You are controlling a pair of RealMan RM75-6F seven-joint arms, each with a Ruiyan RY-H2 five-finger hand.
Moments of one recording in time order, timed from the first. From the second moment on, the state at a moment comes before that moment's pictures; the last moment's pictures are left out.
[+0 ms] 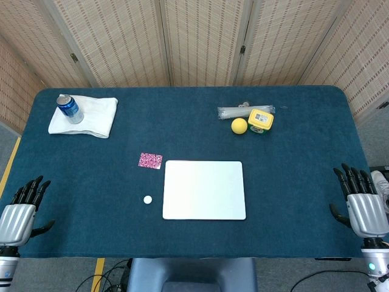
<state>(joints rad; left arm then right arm) -0.13 -1.15 -0.03 -1.55 1.50 1.43 0.11 0.08 -1.13 0.08 -1.61 -1.47 1.47 -0.13</state>
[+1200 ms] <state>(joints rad) -0.37 -1.13 -0.16 -1.68 1.35 1.12 0.22 0.10 -1.10 0.07 -1.61 -1.45 1.41 -0.07</state>
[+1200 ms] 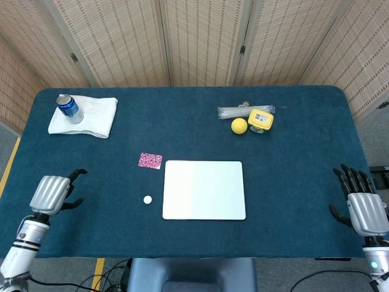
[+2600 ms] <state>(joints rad) -0.99 -1.53 -0.21 -1.22 0.55 0.68 0.53 0.12 -1.04 0.08 -1.57 -1.40 1.33 0.12</state>
